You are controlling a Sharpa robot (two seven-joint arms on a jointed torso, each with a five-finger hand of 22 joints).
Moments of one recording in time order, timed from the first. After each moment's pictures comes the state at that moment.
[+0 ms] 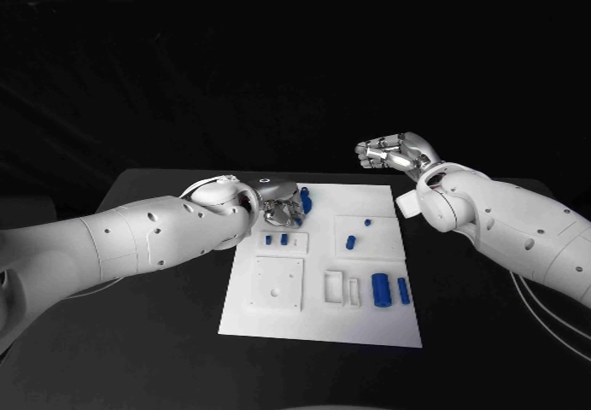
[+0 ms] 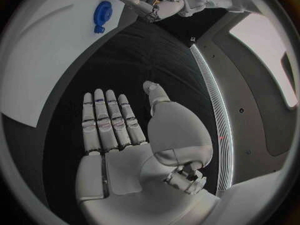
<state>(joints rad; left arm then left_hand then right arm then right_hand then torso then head) 1.34 -0.51 -0.21 1.16 -1.38 -0.21 0.06 1.41 0.01 0.26 -0.12 0.14 1.20 0.09 0.06 0.07 1.29 0.04 0.06 0.06 1.37 -0.05 1.10 0.45 0.08 1.27 -0.06 0.34 1.31 1.09 -0.62 0.29 1.07 -0.72 -0.24 0.19 1.17 0.04 -0.08 -0.07 0.63 0.91 0.17 0.06 0.06 1.01 0.17 0.06 0.06 0.98 0.18 0.06 0.06 0.08 0.81 0.19 0.07 0.06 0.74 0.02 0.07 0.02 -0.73</state>
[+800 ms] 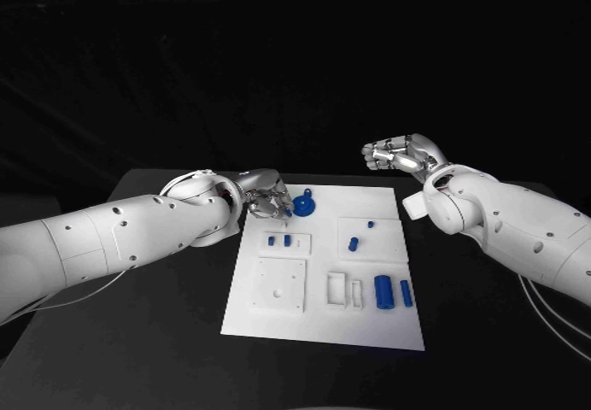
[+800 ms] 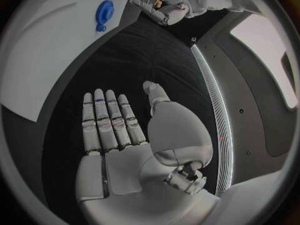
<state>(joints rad) 1.34 -0.63 -0.16 1.25 -1.26 -0.21 0.04 1.40 0.01 0.26 -0.12 0.14 1.20 0.09 0.06 0.07 1.29 0.04 0.06 0.06 1.37 -0.05 1.10 0.45 0.08 1.27 -0.06 0.34 1.31 1.09 -0.64 0.29 1.07 -0.72 -0.24 0.19 1.17 0.04 -0.07 -0.07 0.64 0.91 0.17 0.06 0.06 1.01 0.17 0.06 0.06 0.98 0.18 0.06 0.06 0.08 0.81 0.19 0.07 0.06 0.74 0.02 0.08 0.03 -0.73</state>
